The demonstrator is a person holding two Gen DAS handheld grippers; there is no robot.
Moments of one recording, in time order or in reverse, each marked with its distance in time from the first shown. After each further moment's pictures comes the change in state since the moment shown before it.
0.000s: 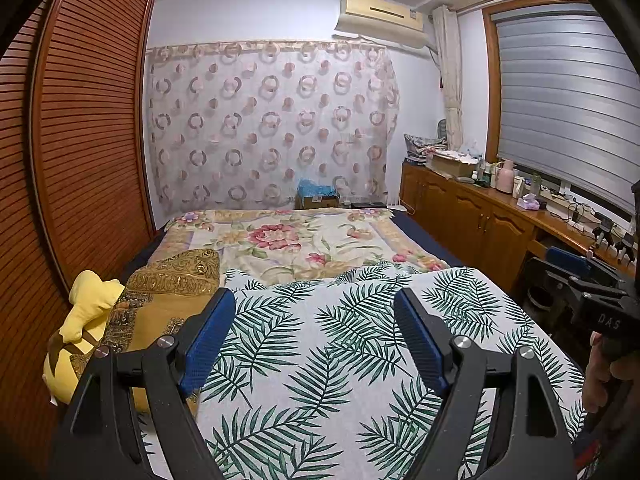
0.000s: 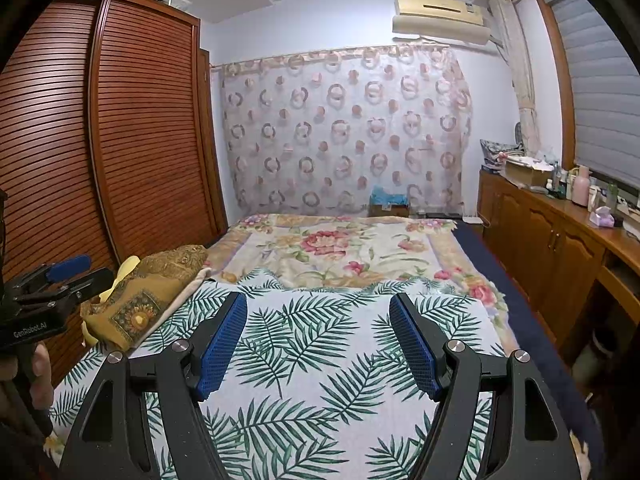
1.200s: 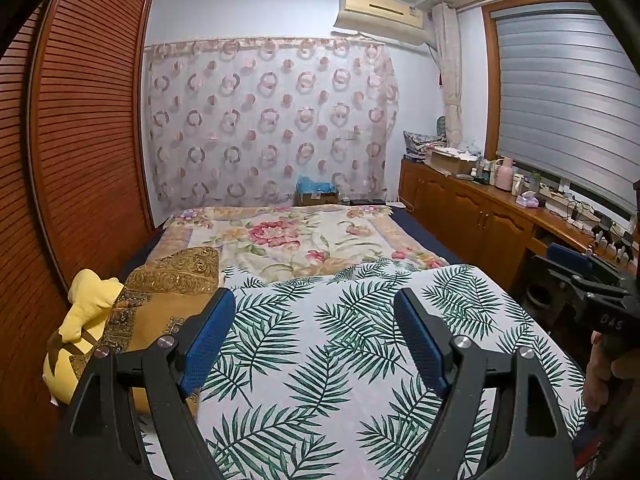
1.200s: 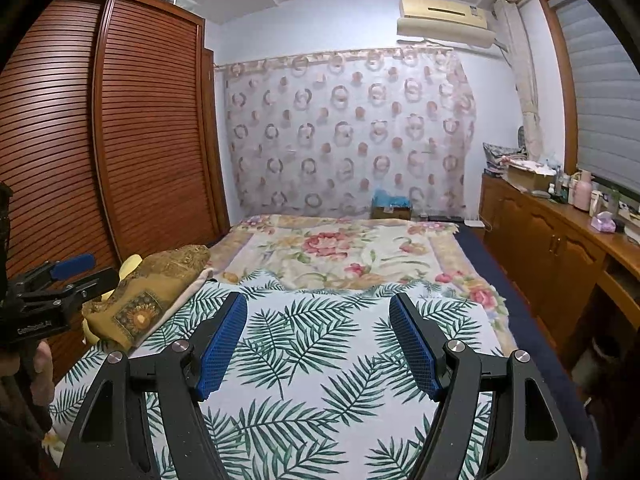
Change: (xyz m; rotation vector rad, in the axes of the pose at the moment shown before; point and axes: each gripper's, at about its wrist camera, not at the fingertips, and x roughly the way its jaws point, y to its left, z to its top) left arm 0.001 0.000 0.003 -0.003 0.004 -0.002; right arm 0.014 0.032 -0.010 0.006 -0.009 -0.022
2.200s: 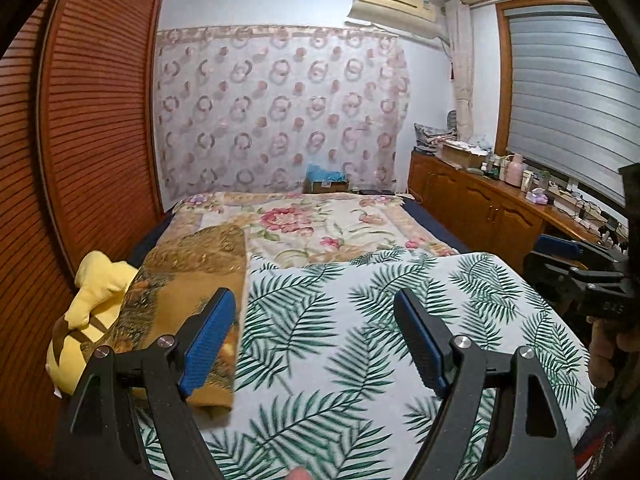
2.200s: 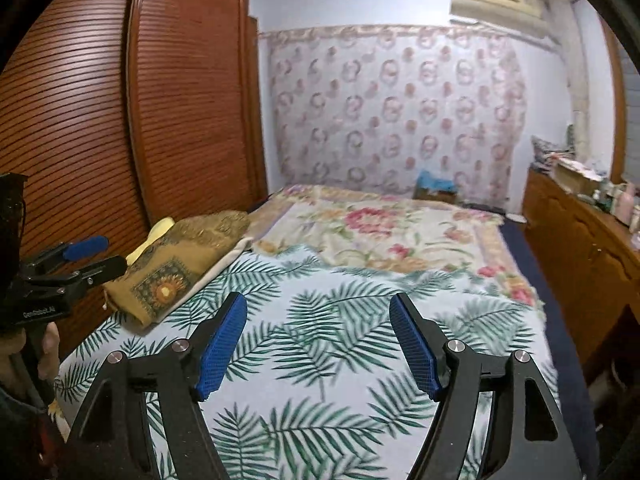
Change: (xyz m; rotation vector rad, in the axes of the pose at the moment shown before) left arm 0.008 0.038 -0.017 -0.013 0.029 0.017; right arm 0.020 -0.024 0.041 -0.082 0.090 0.121
